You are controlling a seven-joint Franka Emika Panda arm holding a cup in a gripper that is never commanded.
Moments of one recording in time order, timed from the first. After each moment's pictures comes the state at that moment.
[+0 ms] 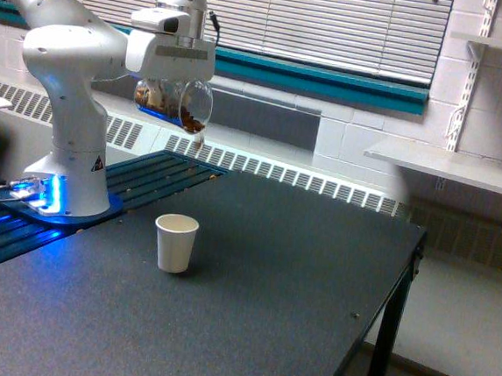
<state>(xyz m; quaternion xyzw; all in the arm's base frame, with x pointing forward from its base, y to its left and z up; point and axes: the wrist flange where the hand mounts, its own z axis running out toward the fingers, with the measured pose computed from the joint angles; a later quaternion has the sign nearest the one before) 0.261 -0.050 0.409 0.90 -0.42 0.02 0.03</state>
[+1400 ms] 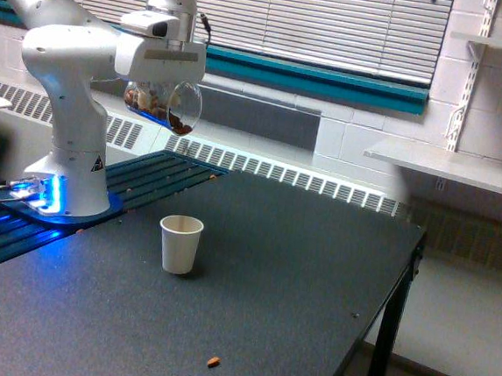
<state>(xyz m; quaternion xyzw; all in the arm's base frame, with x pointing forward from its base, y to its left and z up) 0.242 -0.052 0.402 0.90 -0.43 0.00 0.02</state>
